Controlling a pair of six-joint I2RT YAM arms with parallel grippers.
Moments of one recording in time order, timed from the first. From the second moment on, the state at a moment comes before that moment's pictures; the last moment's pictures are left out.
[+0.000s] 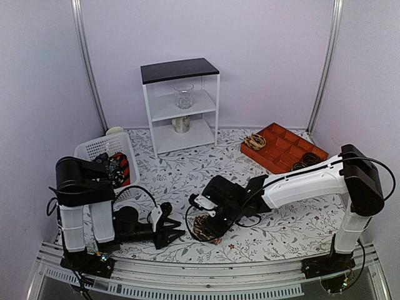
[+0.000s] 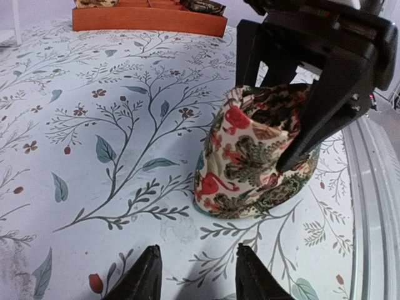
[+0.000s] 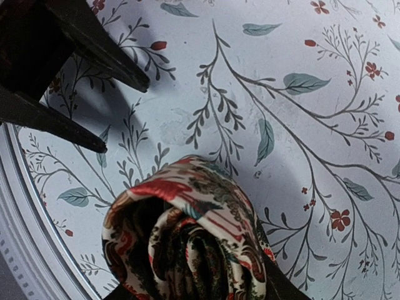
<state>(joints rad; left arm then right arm) -1.01 2.01 0.14 1.56 0.16 -0.16 1.17 1.83 1.13 -0.36 -0.05 0.20</state>
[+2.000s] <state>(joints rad) -1.01 1.37 0.42 0.69 -0.07 -0.19 0.39 1.74 1.39 -0.49 -0.01 0.38</state>
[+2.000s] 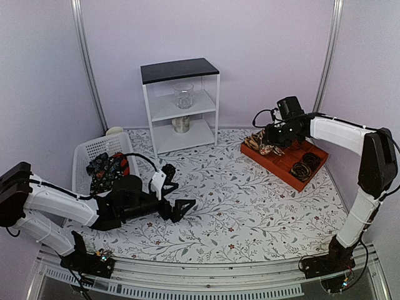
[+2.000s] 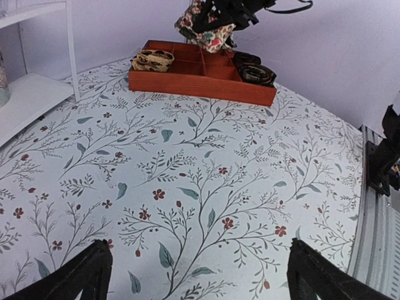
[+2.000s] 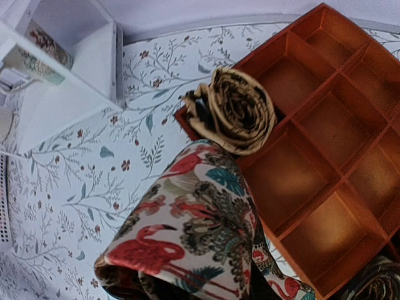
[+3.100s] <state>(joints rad) -1.01 1.41 0.47 0.51 -0.12 -0.20 0.20 1.96 1.34 -0.09 -0.28 0.71</state>
